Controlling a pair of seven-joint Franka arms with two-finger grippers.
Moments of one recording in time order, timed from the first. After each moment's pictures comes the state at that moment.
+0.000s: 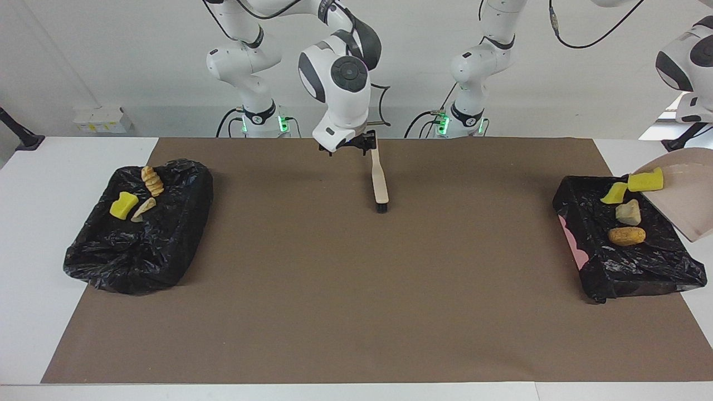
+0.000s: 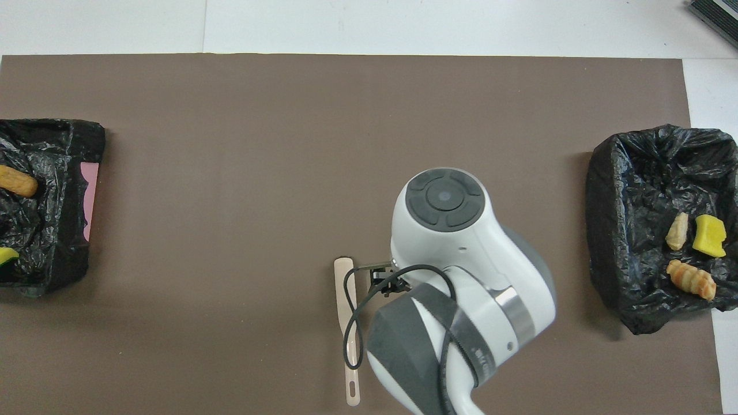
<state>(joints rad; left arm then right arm) 0.44 0.02 0.02 -1.83 0.93 2.26 1.53 0.47 0.12 0.09 -1.74 0.09 1.62 0.49</state>
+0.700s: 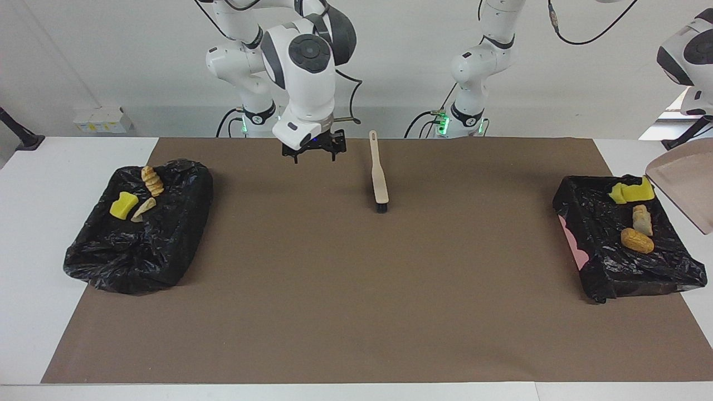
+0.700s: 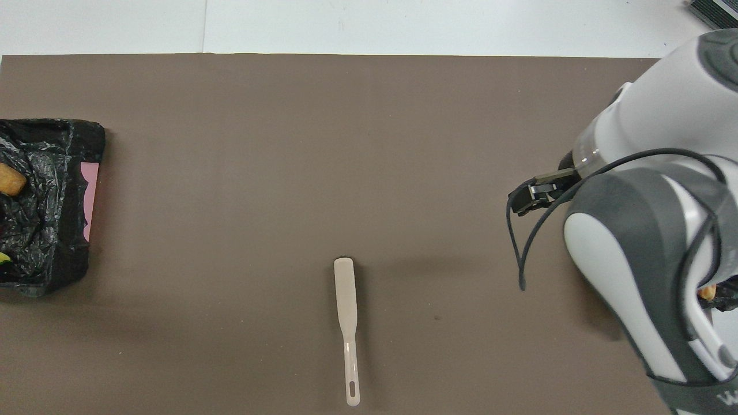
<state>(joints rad) 0.37 -0.05 0.00 -1.82 0.96 2.14 1.52 0.12 0.12 0.08 -1.56 0.00 1.55 0.04</state>
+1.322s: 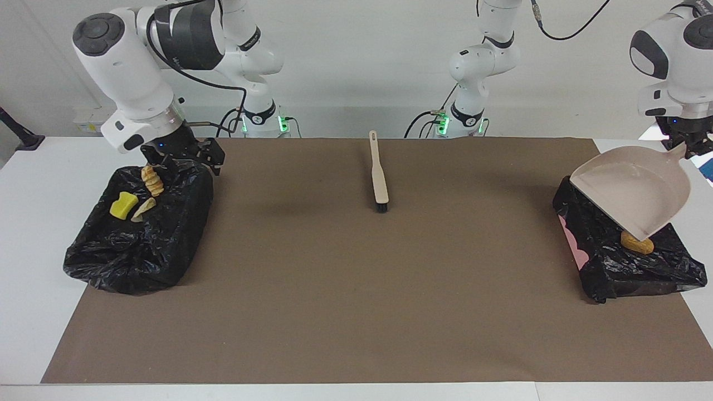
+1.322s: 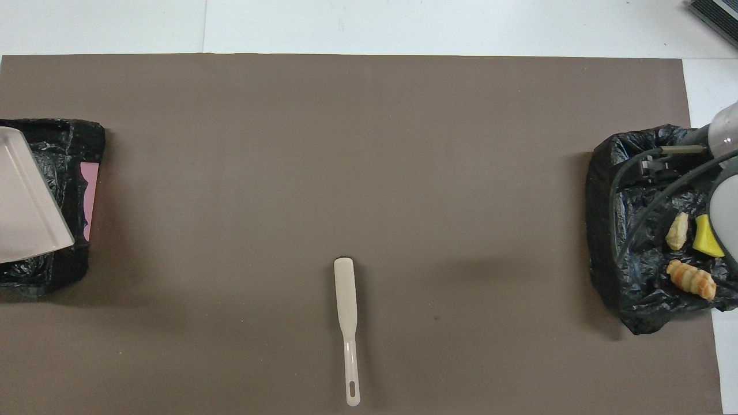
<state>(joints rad) 0.24 -0.06 0.00 -1.83 0.48 1.84 1.29 -0.06 0.07 0.07 -1.55 0.00 1.55 0.06</state>
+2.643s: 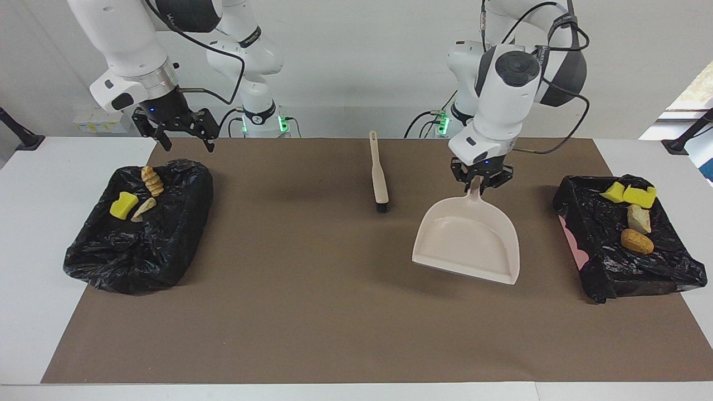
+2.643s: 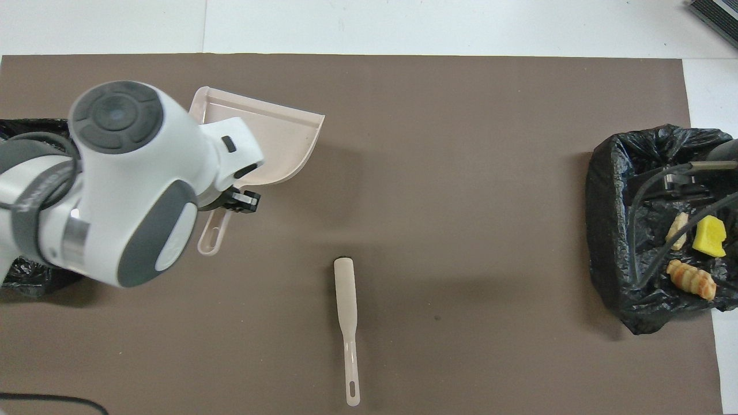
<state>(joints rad) -0.43 0.18 -0.02 -1.67 0.07 1.79 -0.16 -0.07 0.00 0.07 -1.57 0.00 1.53 0.06</state>
